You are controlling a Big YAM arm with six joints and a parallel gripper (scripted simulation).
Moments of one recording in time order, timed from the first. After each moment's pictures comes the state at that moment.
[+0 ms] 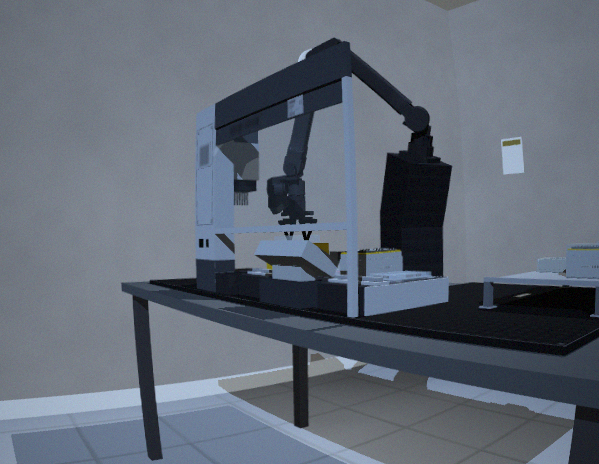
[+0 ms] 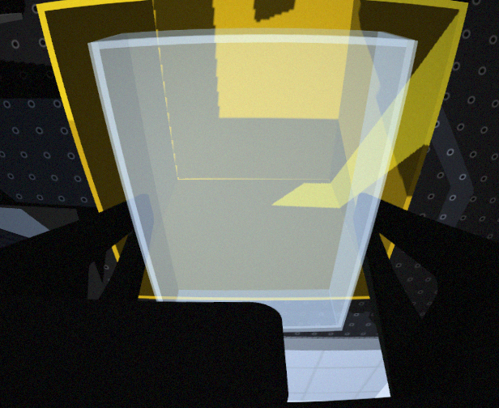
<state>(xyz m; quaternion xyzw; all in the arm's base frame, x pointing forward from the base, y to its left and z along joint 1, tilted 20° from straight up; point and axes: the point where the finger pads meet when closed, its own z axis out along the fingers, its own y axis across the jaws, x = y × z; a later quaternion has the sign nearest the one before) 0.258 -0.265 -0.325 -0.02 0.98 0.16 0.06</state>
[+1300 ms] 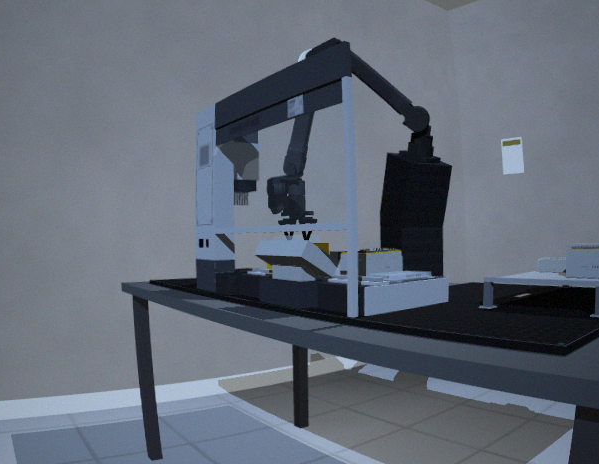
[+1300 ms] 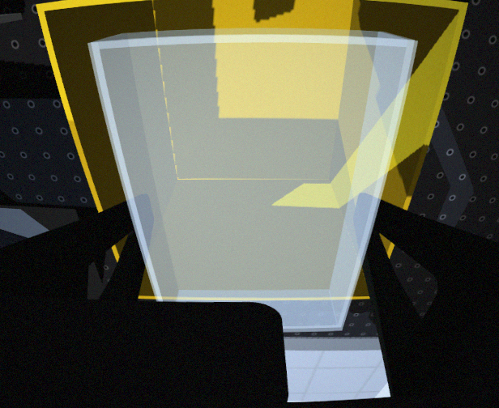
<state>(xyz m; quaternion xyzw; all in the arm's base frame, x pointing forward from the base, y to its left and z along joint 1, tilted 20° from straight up) 0.258 -0.265 -0.325 -0.02 0.98 0.16 0.06</state>
